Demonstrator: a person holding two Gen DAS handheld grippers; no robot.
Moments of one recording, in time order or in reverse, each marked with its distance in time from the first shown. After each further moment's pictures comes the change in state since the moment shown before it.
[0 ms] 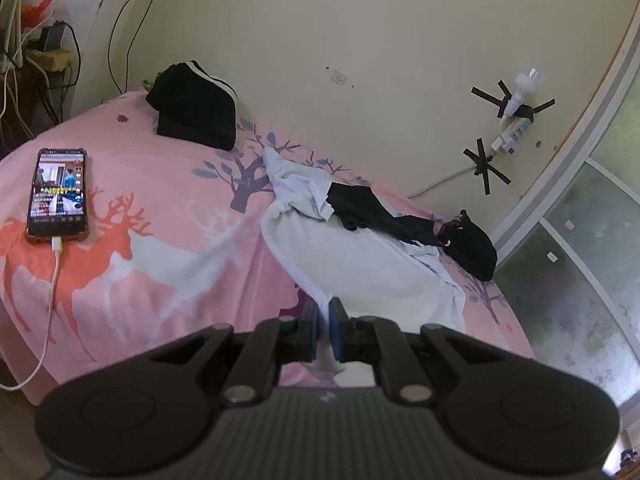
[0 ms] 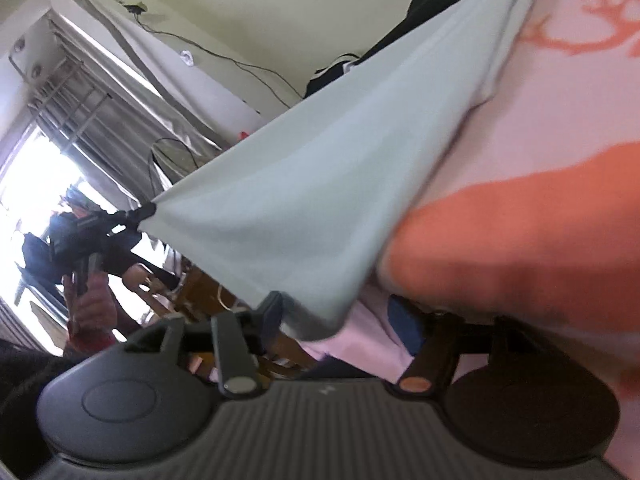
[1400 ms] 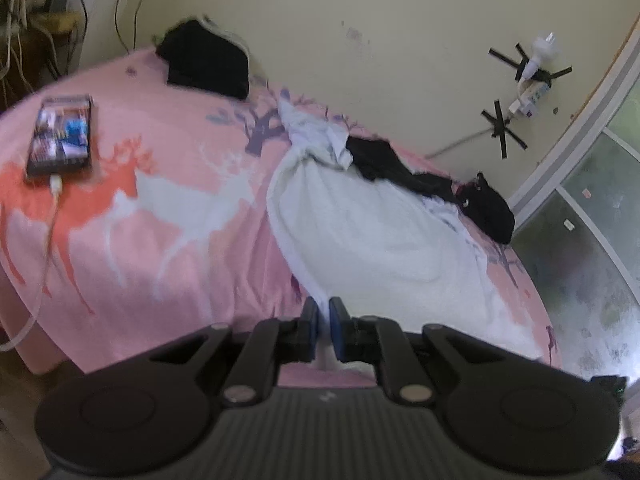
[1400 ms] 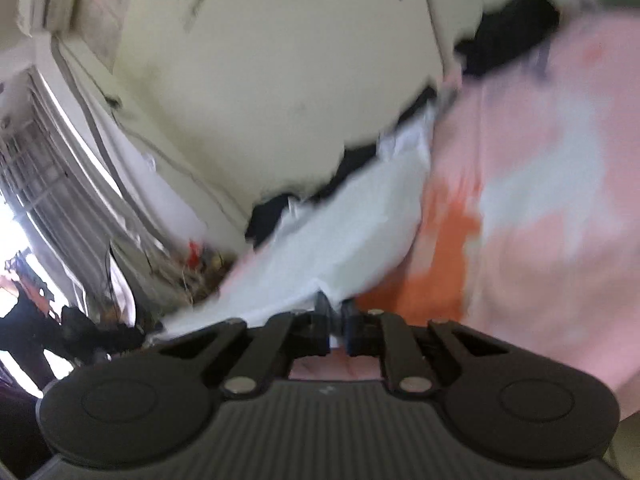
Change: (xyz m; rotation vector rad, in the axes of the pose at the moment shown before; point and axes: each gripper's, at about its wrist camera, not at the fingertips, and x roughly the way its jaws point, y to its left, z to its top) left arm 0.029 0.019 -0.036 -0.020 0.116 0.019; right arm -0.158 0.048 -0.024 -0.023 -0.388 -0.251
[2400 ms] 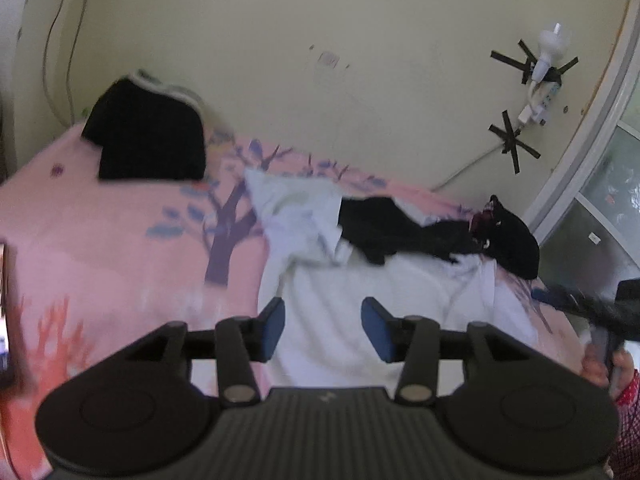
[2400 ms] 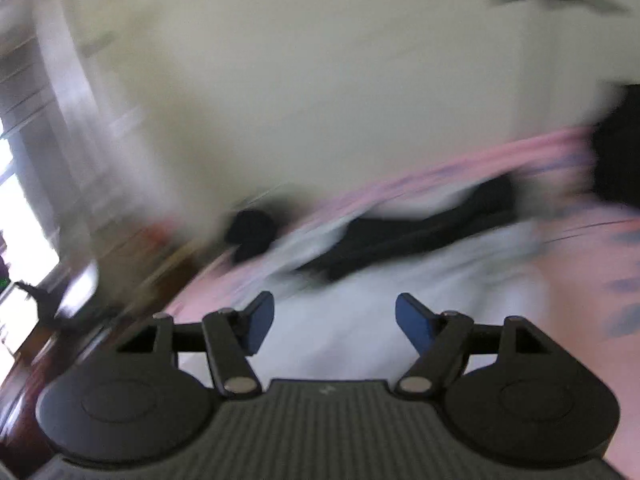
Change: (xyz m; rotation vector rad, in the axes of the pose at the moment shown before) left arm 0.101 -0.010 0.115 0.147 -0.049 0.026; right arm 0.211 0.042 0.147 -0.285 0.224 0.058
